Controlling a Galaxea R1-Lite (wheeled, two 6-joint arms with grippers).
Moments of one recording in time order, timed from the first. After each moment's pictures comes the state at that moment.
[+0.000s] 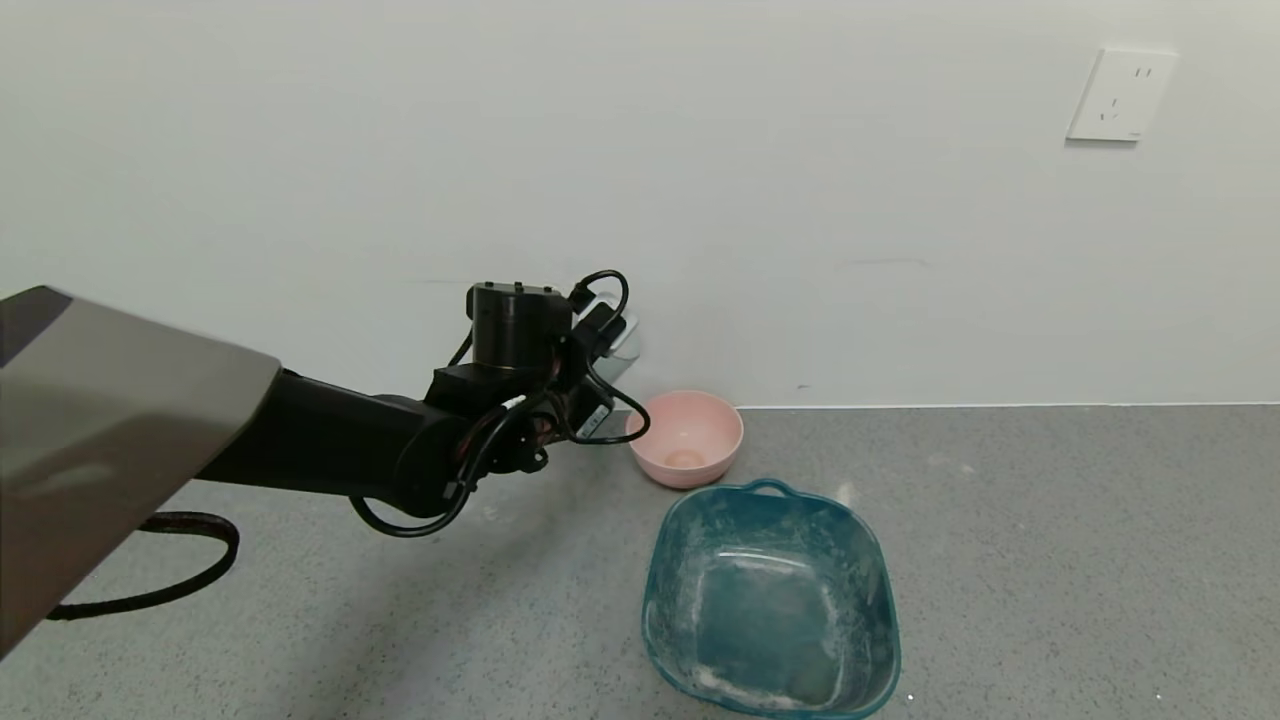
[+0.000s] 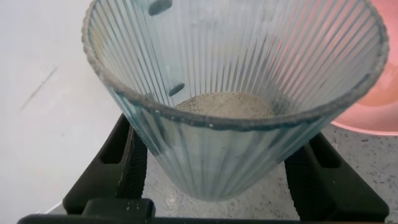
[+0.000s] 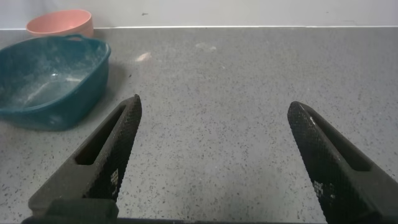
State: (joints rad) left arm -0.47 2.07 -1.26 -0.51 0.38 0.57; right arm 0.00 0.00 0.00 -0.01 -0.01 0.04
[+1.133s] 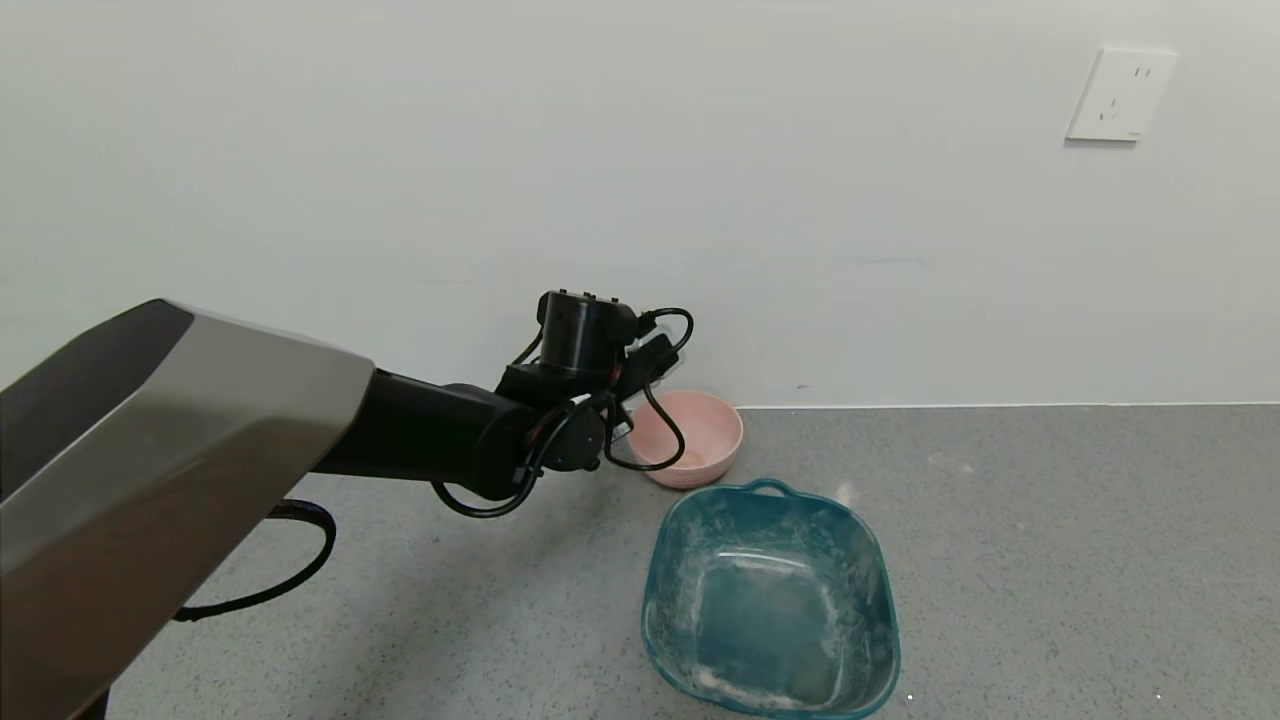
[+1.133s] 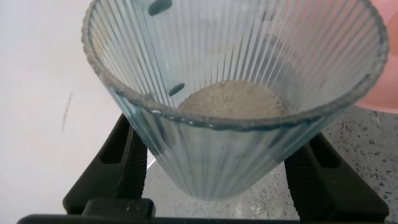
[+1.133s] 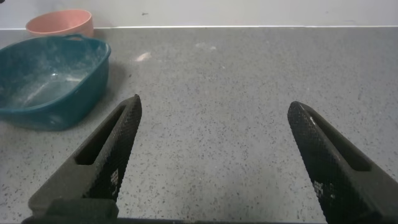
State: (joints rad) left arm -0.53 2.18 -1.44 -0.35 0.58 0.81; right arm 0.00 0.00 0.00 -0.01 -0.01 0.04
